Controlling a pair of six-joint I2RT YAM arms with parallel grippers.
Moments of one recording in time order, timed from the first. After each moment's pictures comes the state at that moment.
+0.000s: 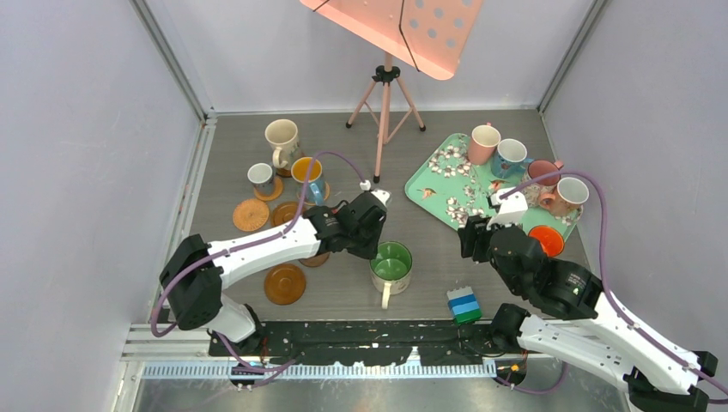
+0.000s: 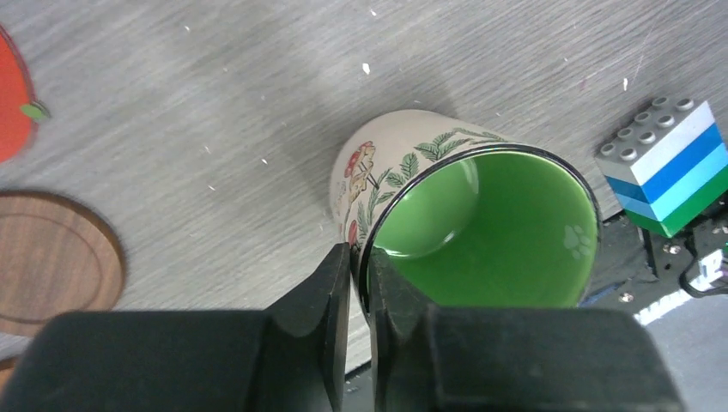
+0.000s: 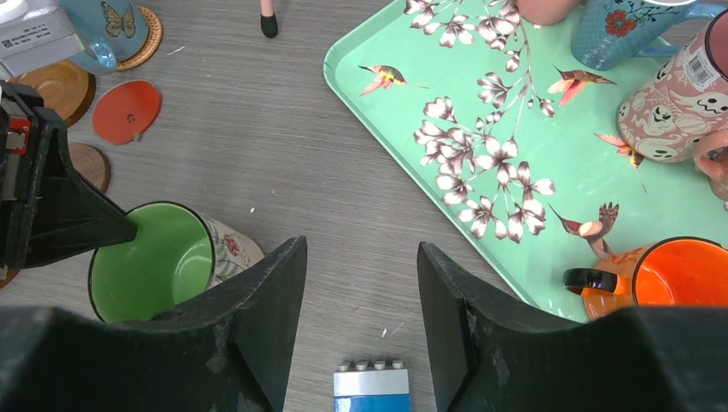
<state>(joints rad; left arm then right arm) -0.99 1.50 1.11 -0.58 -0.09 -0.55 0.94 0.56 0.84 -0.80 0.65 0.42</state>
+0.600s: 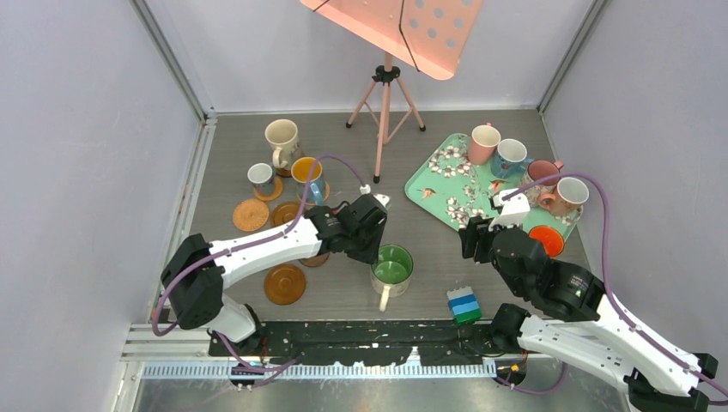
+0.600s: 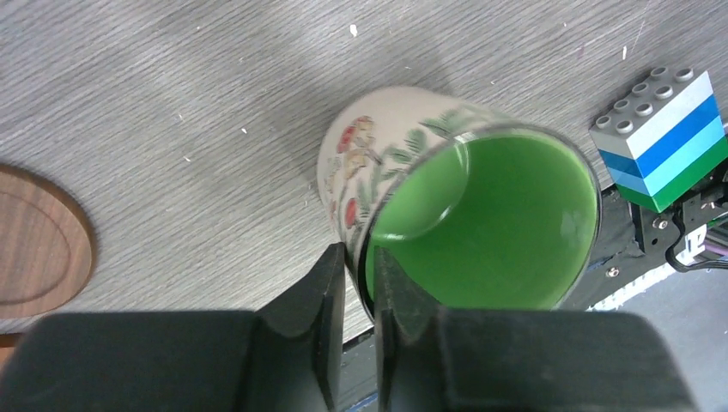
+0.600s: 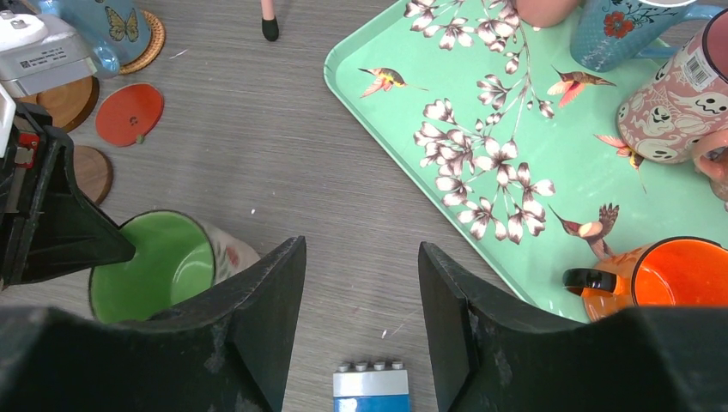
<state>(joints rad) -0.99 1.51 1.12 -0.62 -0.02 -0.58 0.94 0.54 0.83 -0.80 0.65 0.42</state>
